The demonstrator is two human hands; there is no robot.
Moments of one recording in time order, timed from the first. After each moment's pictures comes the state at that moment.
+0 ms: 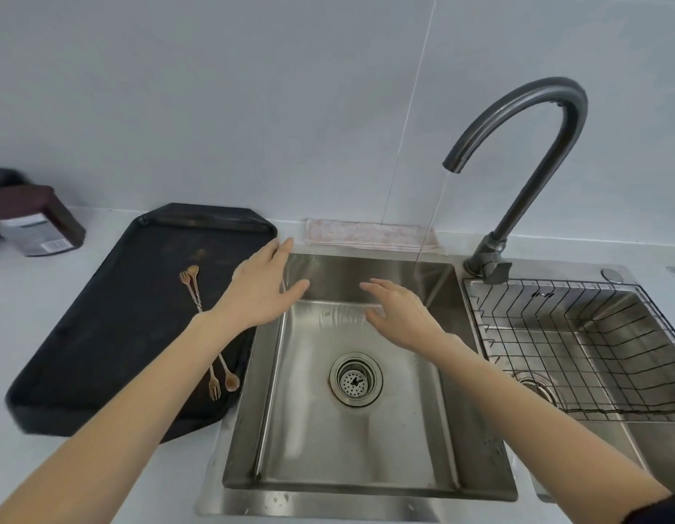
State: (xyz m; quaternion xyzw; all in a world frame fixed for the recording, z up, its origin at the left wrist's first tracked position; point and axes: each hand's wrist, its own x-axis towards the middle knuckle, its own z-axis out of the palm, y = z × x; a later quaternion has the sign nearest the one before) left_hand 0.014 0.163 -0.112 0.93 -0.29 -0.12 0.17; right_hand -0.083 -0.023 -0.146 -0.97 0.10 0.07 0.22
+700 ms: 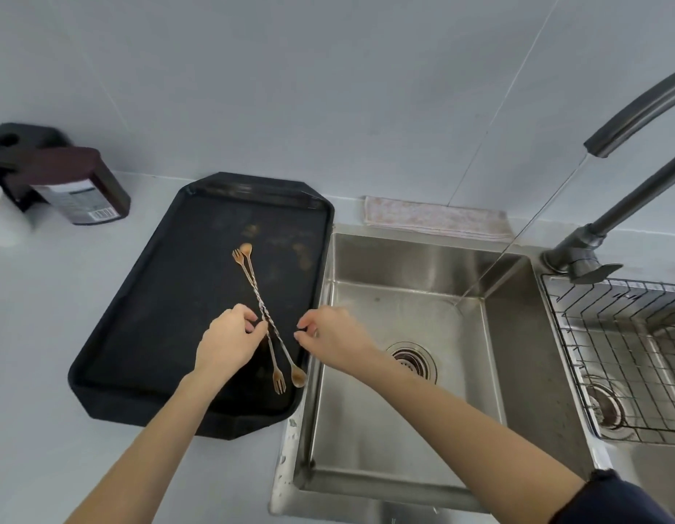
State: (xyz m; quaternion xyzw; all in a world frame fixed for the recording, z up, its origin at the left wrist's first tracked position) left_hand 0.040 0.282 -0.198 0.95 0.00 -0.21 0.23; right_hand -0.011 0.136 -0.187 -0.93 0.05 0.16 0.31
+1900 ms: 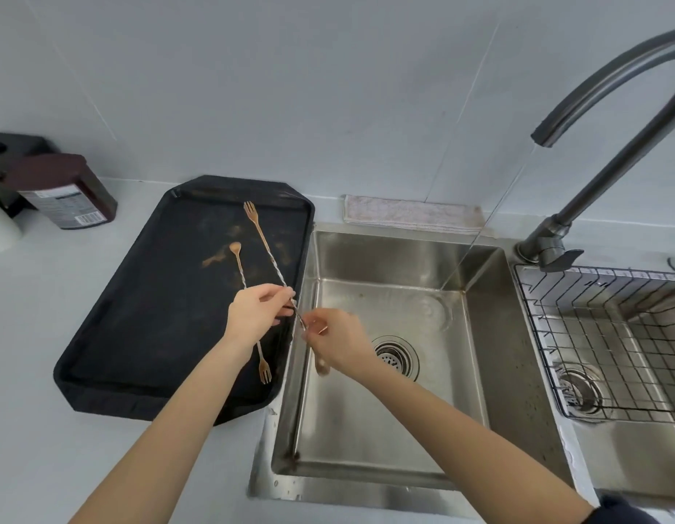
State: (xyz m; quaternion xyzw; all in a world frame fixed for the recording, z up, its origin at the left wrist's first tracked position) left_hand 0.023 0.230 -0.178 0.82 0.04 -0.21 0.53; right_hand -0.046 0.116 -0.188 -0.87 0.16 0.12 0.44
